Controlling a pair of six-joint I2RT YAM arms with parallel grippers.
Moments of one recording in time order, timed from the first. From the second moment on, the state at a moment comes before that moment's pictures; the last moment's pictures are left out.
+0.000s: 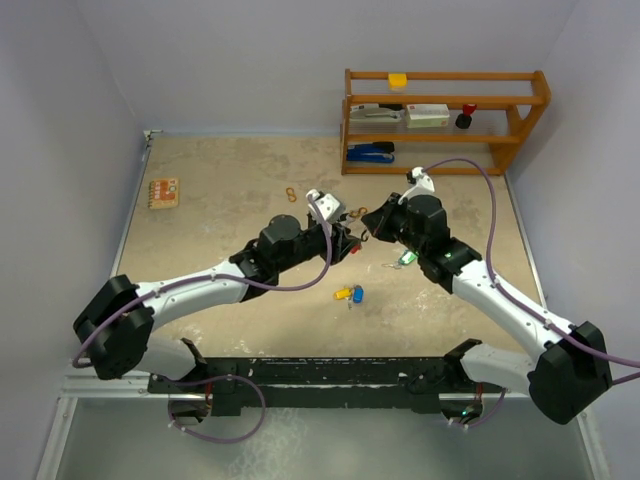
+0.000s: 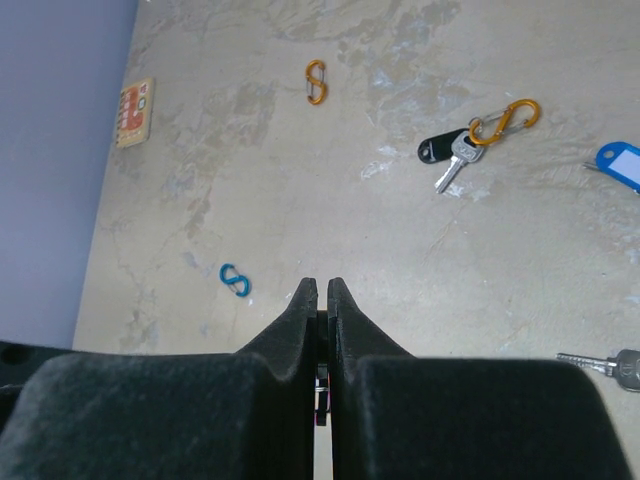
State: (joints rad) left arm -0.88 1.42 0.83 0.45 0.11 -0.18; right arm 0.53 1.14 0.80 -0.04 0.05 0.68
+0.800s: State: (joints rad) left arm -0.88 1.23 0.82 0.23 -0.53 -0.39; right arm 0.52 1.24 0.79 -0.03 0.14 0.58
